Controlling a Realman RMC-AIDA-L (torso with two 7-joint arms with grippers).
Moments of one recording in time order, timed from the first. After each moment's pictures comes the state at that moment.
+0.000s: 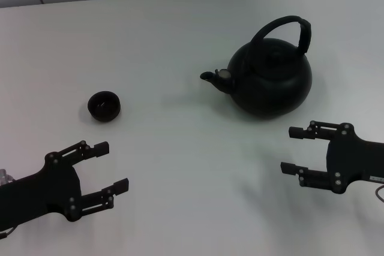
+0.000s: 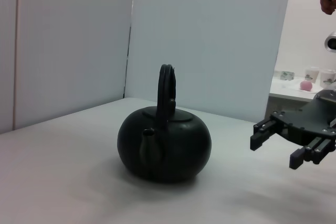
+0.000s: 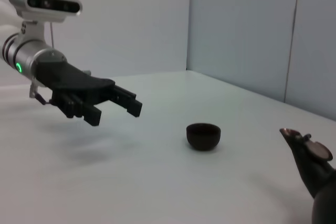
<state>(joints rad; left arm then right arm) -0.33 -2.05 0.78 0.40 1.85 1.63 -0.88 0.22 2.07 -0.68 -0.65 -1.94 -1.65 0.85</state>
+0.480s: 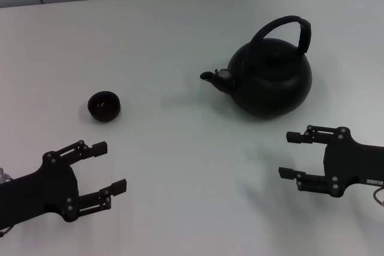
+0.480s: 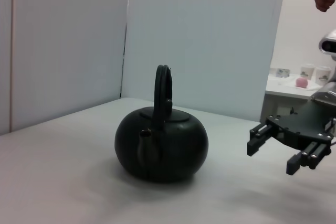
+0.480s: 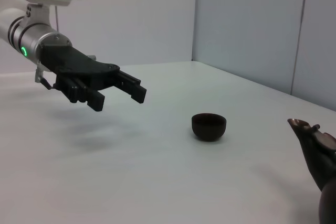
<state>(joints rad) -0.33 -2.04 0.78 0.41 1.85 1.64 -0.88 0.23 2.07 -0.68 -0.64 -1.96 -1.63 0.83</state>
